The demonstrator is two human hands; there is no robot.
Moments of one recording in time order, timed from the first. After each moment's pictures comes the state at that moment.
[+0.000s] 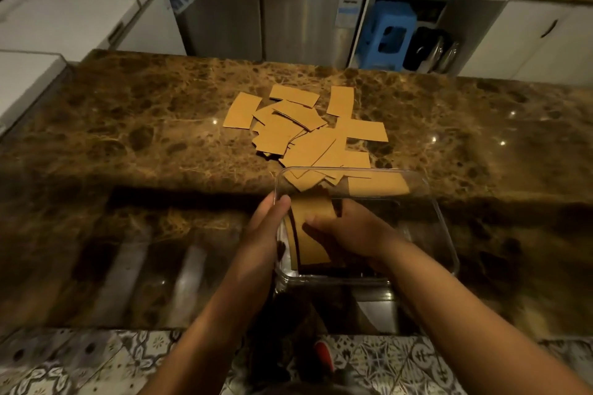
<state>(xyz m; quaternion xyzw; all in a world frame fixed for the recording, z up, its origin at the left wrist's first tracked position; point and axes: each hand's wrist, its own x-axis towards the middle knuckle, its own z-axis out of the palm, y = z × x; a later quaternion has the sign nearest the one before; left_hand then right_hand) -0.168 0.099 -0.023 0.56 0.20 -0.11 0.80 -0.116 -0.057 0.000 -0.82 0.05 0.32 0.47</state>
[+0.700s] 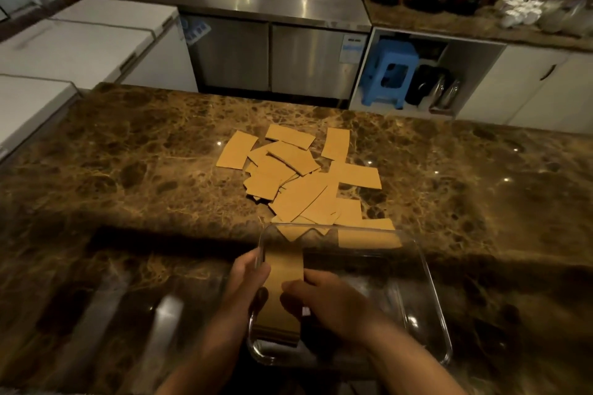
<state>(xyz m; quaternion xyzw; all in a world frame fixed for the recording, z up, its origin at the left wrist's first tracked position) -0.152 0.097 -0.023 0.59 0.23 -0.12 0.76 -0.117 -0.057 -0.008 -0.77 -0.02 0.39 0.51</state>
